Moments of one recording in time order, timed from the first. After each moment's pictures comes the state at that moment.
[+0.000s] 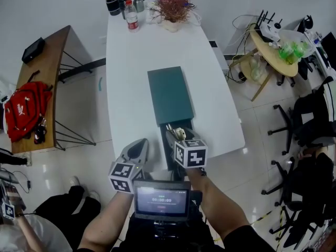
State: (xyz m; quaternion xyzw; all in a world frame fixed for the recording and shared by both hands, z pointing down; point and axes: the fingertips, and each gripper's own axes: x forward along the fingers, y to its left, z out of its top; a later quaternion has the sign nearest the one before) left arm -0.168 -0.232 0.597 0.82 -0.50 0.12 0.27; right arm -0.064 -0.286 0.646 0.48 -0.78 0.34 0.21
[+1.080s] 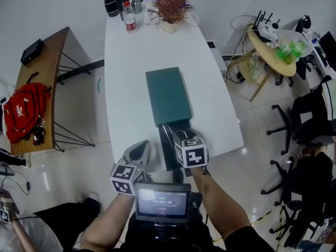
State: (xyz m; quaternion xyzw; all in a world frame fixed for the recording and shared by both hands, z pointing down) left arm -0.154 -0.227 0.596 0.82 -0.49 0.11 0.27; right arm -0.038 -0.284 0.650 0.48 -0.77 0.29 0.30
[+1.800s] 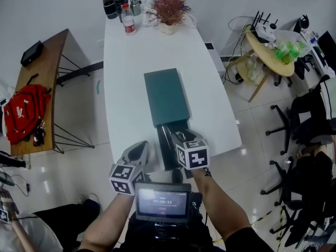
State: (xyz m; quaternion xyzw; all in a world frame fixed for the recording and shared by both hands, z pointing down) left arm -0.153 -0.226 0.592 0.82 -0.49 0.11 0.27; right arm -0.037 -0.277 0.636 0.47 -0.79 0.30 0.27
